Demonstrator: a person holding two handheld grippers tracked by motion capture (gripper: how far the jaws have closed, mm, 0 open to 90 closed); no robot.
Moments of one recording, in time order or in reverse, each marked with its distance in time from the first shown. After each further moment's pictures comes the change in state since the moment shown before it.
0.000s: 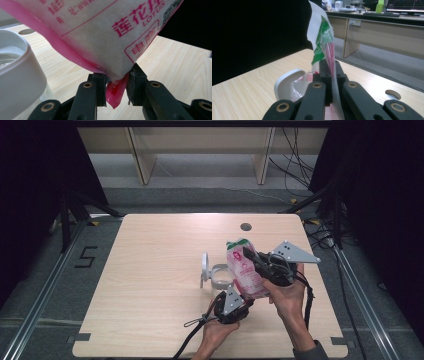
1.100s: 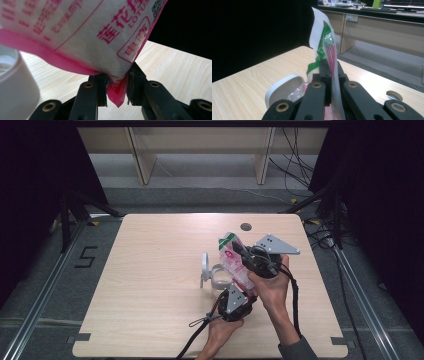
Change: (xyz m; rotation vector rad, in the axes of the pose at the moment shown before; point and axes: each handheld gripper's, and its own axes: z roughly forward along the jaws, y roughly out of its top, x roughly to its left) left arm -0.001 0.000 0.017 -0.081 0.006 -0.021; right arm 0.008 0.005 0.035 0.038 -0.036 -0.008
